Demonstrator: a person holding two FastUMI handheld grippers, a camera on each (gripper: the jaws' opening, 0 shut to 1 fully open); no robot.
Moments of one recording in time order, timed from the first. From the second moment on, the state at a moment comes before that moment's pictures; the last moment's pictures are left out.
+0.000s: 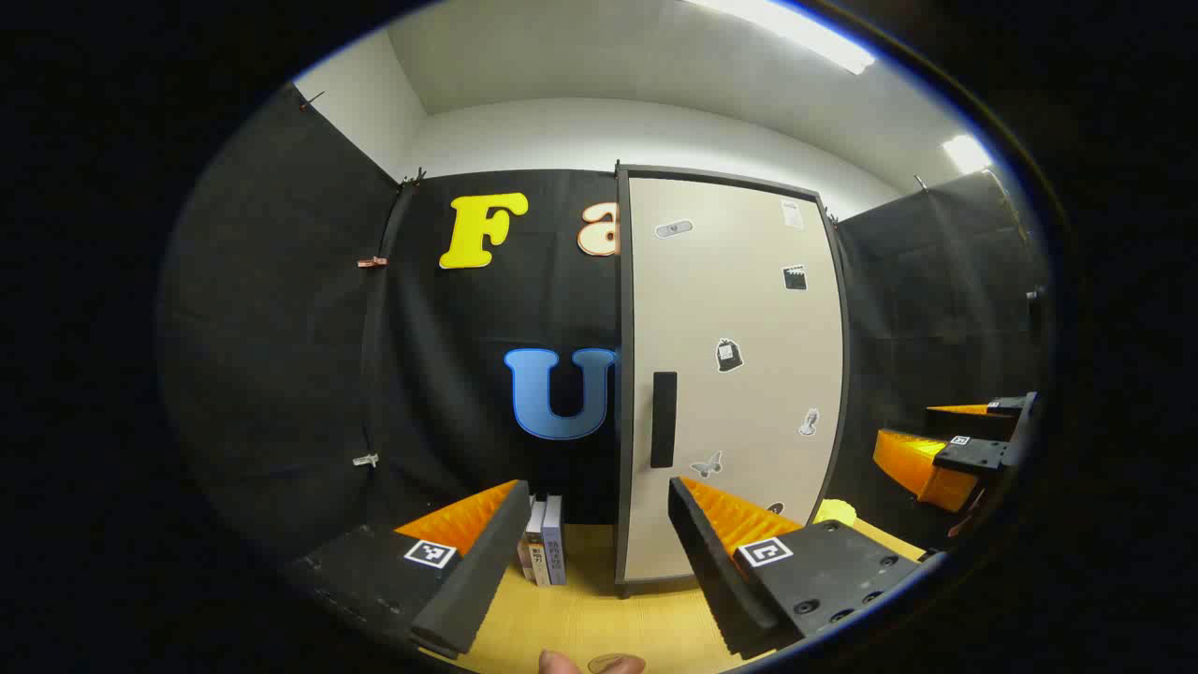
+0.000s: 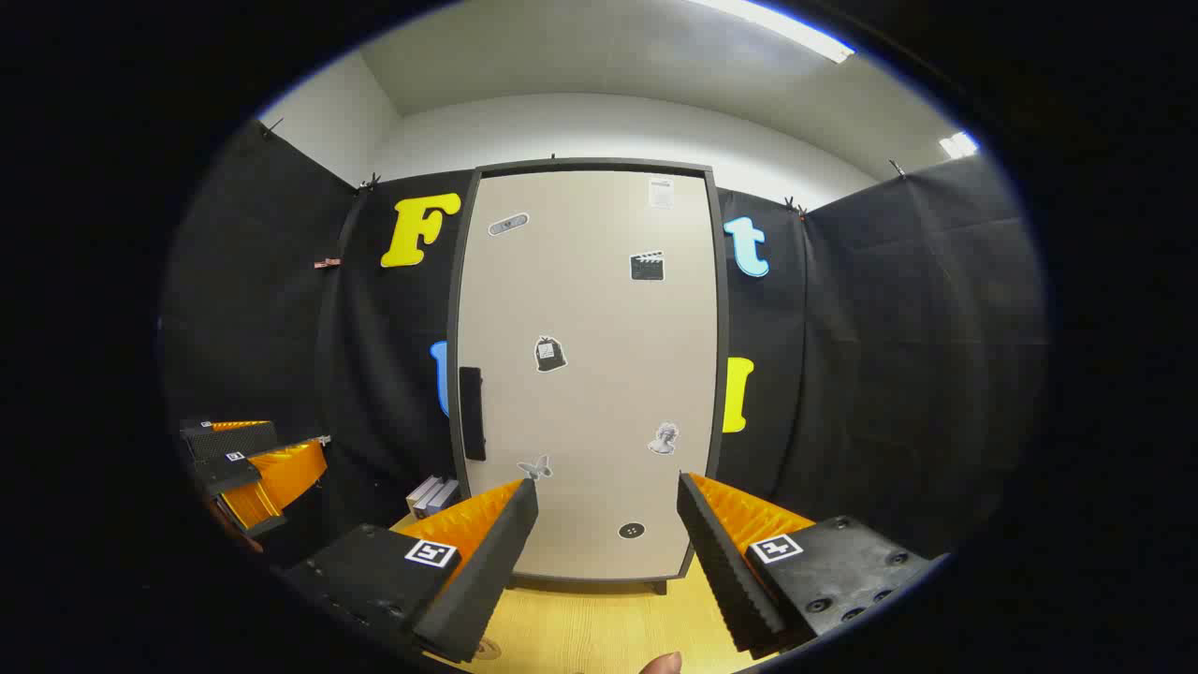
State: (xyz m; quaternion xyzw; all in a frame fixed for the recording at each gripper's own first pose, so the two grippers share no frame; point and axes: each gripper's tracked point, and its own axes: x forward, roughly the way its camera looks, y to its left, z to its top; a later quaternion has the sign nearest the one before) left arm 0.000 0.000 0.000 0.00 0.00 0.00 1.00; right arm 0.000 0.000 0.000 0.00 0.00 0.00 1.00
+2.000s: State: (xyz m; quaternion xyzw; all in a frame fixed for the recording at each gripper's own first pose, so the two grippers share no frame) left arm 0.007 0.079 -0.033 -0.01 0.02 0.05 1.00; right arm 0.161 0.160 -0.009 0.00 -0.03 0.08 1.00
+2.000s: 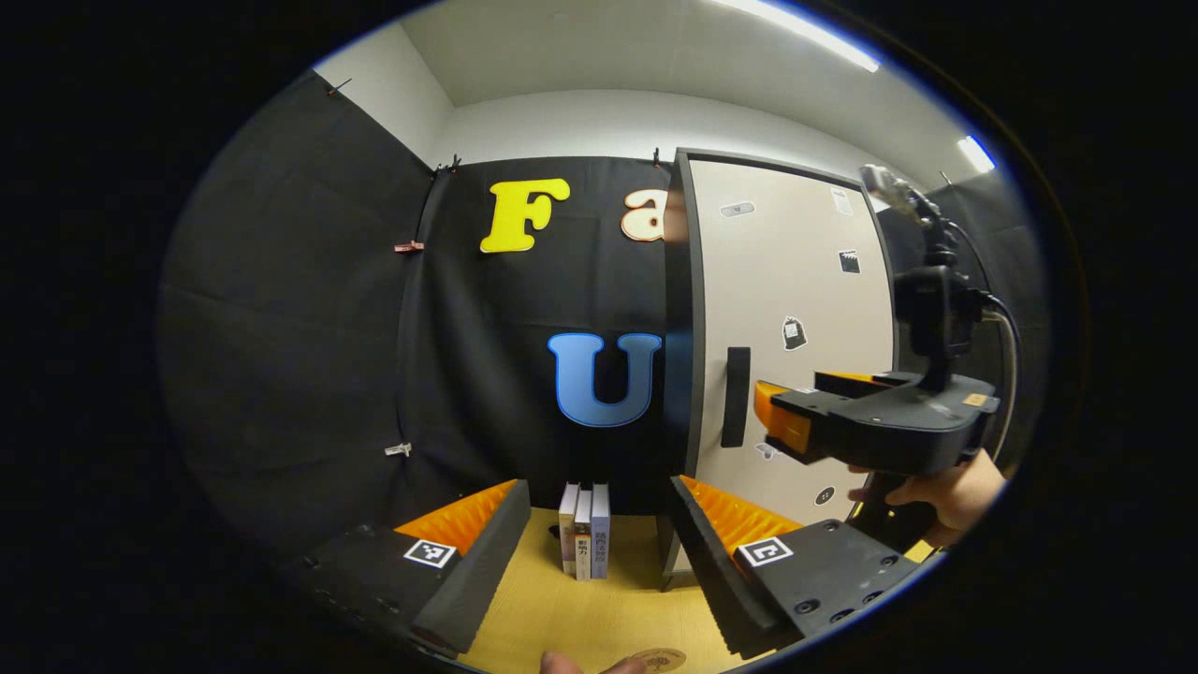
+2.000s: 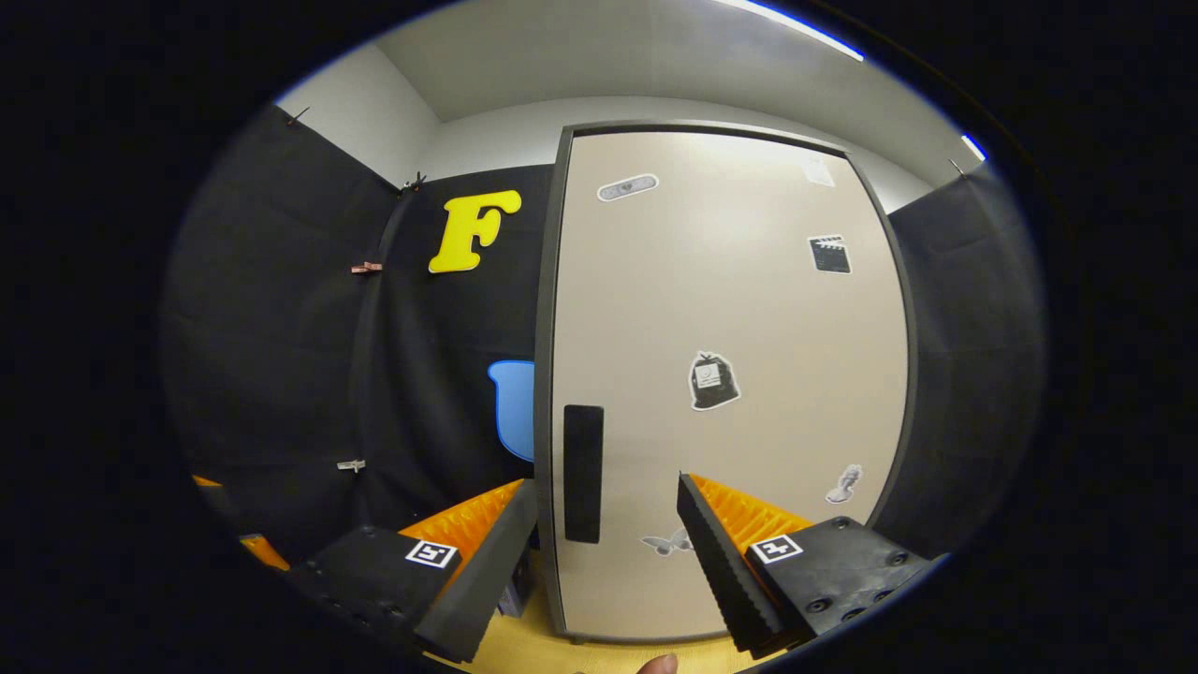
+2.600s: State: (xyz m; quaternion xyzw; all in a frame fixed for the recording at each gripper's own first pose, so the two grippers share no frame) left arm 0.003 0.099 -0.043 -0.02 0.02 0.06 1.00; right arm 0.239 0.182 -0.046 0.05 0.02 0.06 1.00
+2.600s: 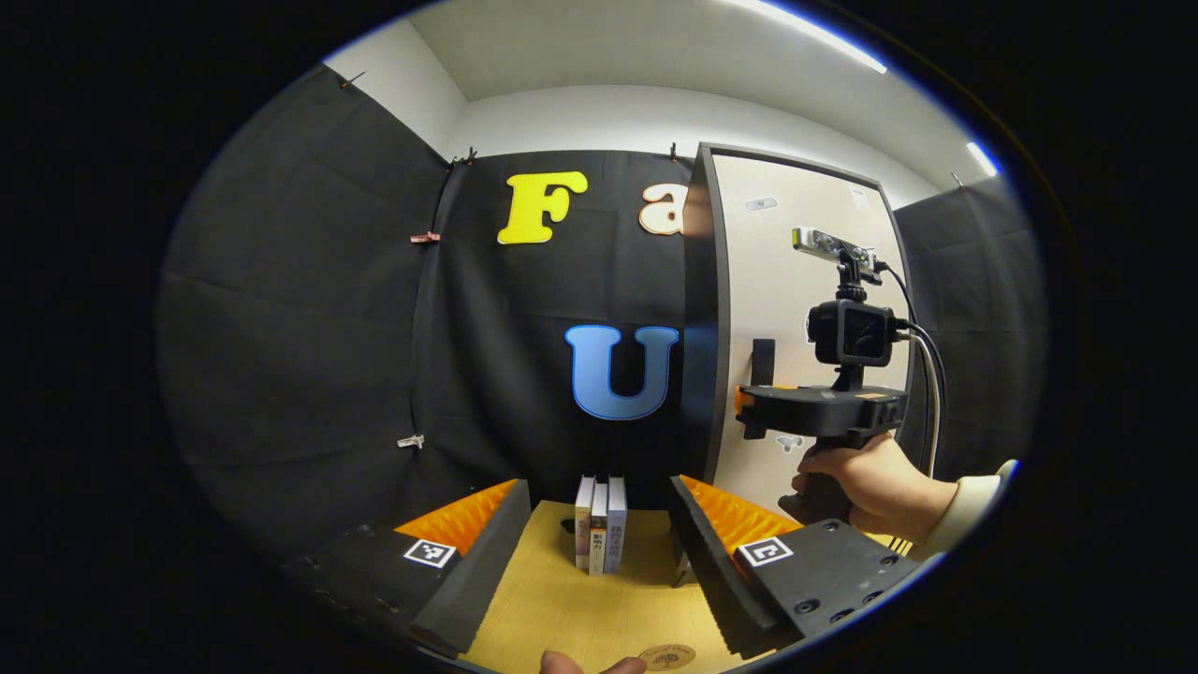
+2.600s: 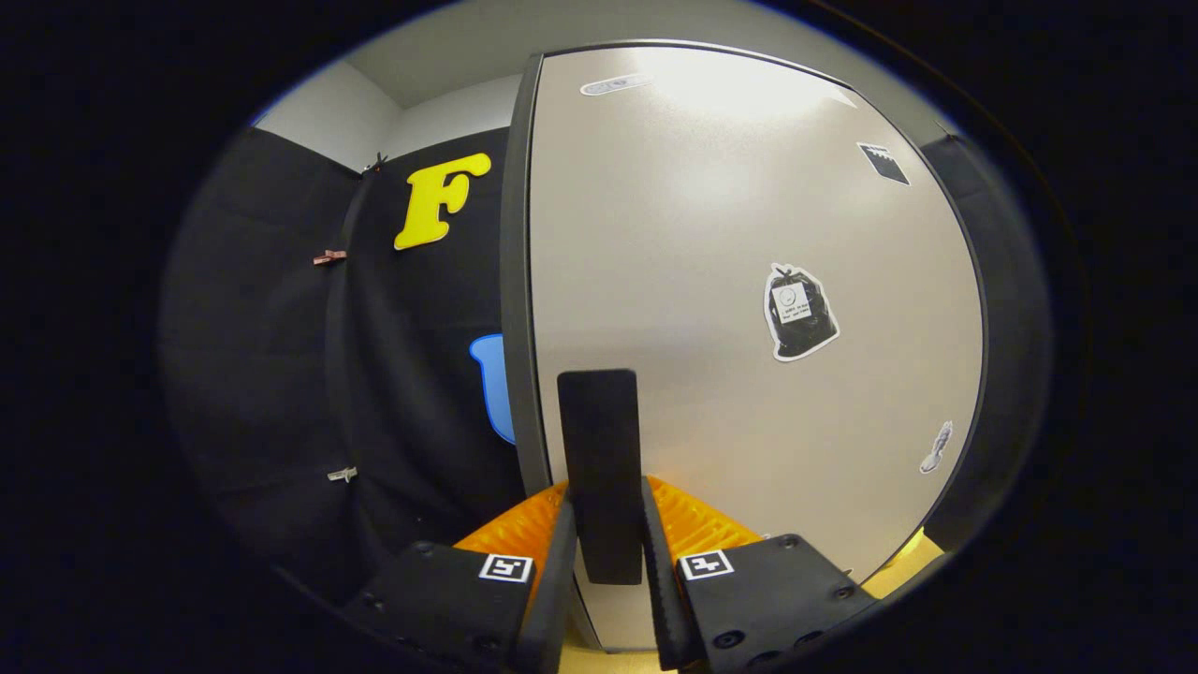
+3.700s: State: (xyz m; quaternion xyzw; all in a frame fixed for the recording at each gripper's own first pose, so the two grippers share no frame) left arm -0.019 0.062 -0.020 -0.02 0.00 0.06 1.00; right arm 0.125 0.159 -0.030 0.06 0.04 0.18 0.98
